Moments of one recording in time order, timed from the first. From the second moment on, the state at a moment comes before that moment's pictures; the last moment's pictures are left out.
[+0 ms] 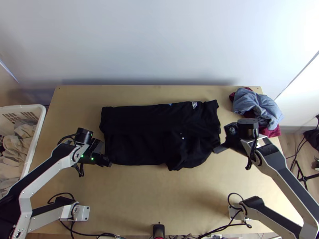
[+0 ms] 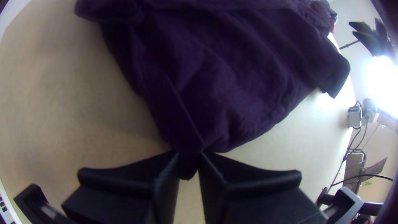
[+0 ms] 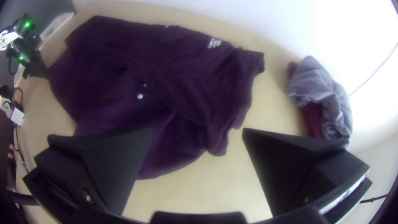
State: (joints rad) left arm -0.20 1.27 0.67 -0.64 0.27 0.13; right arm 0.33 1.05 0.83 -0.59 -0.01 -0.13
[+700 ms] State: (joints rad) left arm -0.16 1.21 0.71 -0.64 0.26 0.12; right arm 0.75 1.07 0.76 -0.76 -0.12 -0.22
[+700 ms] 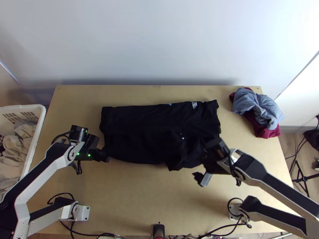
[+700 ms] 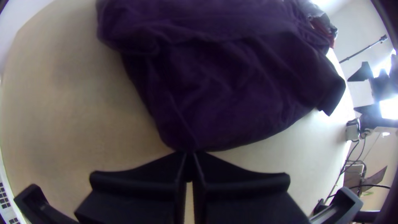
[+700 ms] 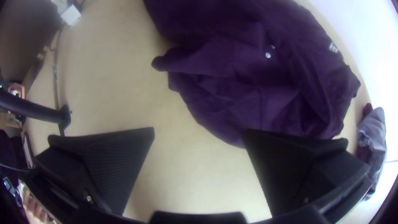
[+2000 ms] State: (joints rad) left arm -0.11 1.24 0.75 -0.65 0.26 0.14; right arm 0.85 1.29 0.67 -0.37 0.06 -0.32
